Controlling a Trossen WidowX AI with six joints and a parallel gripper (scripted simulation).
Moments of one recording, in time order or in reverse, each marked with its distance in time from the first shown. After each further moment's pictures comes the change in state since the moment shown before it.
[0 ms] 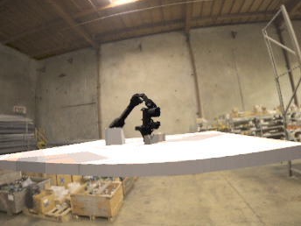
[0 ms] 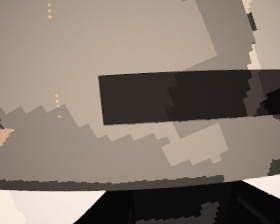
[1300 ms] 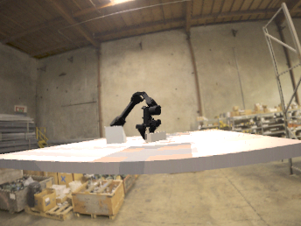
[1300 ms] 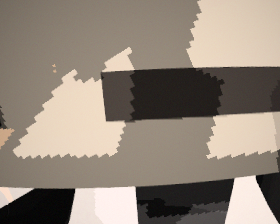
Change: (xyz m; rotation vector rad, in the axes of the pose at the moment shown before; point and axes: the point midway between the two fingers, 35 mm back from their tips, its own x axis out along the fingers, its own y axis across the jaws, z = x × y) arm 0.000 0.000 -0.001 0.000 0.000 0.000
